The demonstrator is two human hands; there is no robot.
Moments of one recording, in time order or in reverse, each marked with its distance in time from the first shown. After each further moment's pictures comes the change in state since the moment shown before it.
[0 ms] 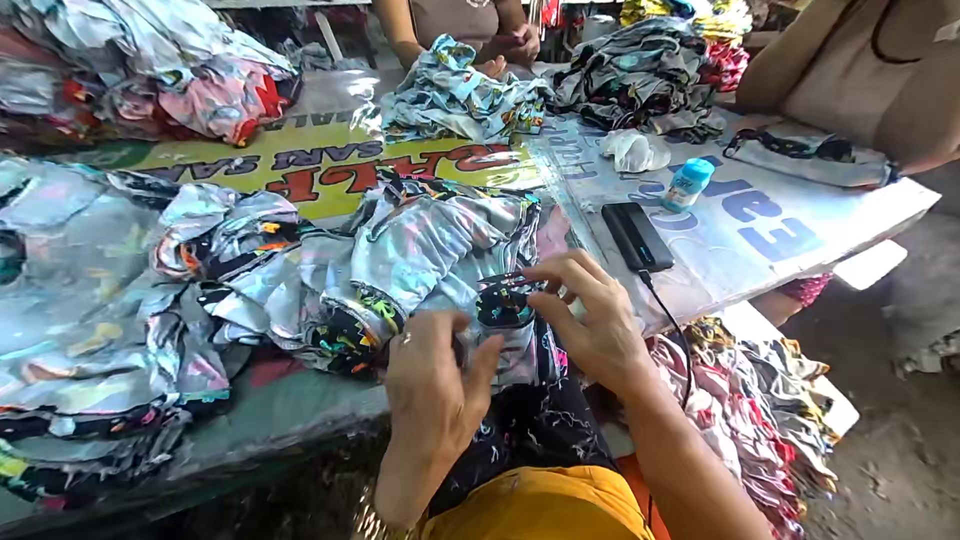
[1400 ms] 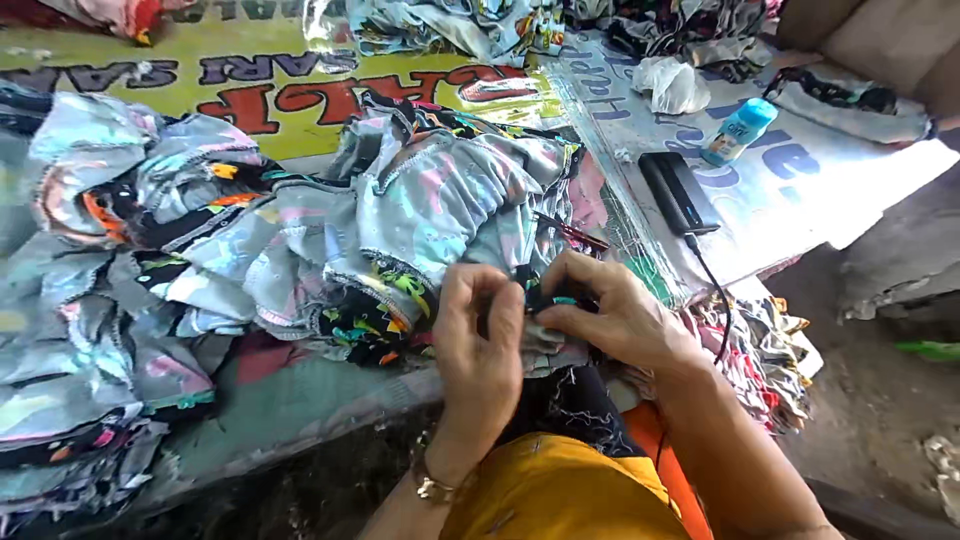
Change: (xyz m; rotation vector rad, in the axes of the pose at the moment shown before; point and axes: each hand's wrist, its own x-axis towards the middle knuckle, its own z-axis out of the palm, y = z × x) left_hand 0.008 -0.015 0.018 -0.811 0.120 -0.166; right_hand 0.005 -0.004 0.024 0.430 -0.400 0.228
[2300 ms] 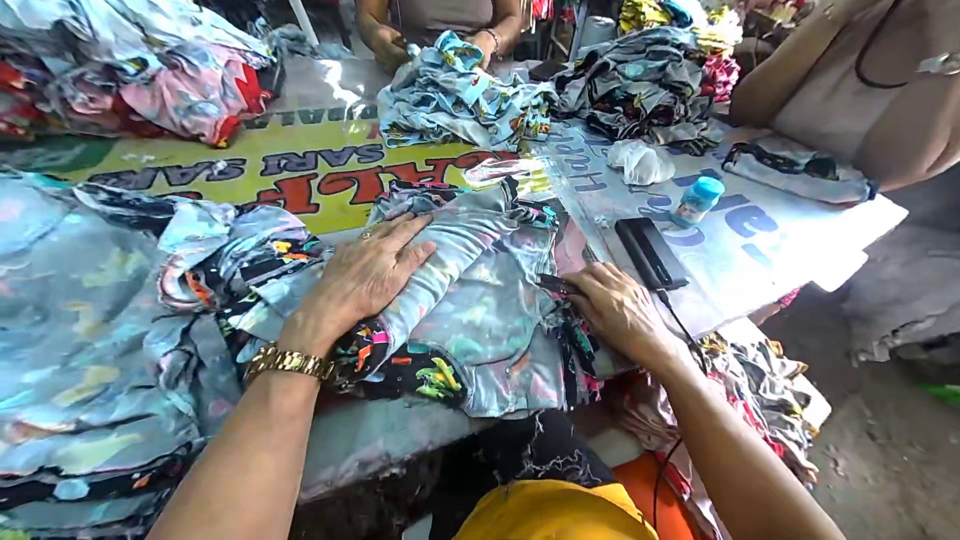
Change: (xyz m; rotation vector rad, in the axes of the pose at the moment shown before) left_hand 0.169 -0.060 -0.105 1.021 -0.640 0.025; right_hand 0.013 0.061 -0.057 -1.007 0.171 -0.094
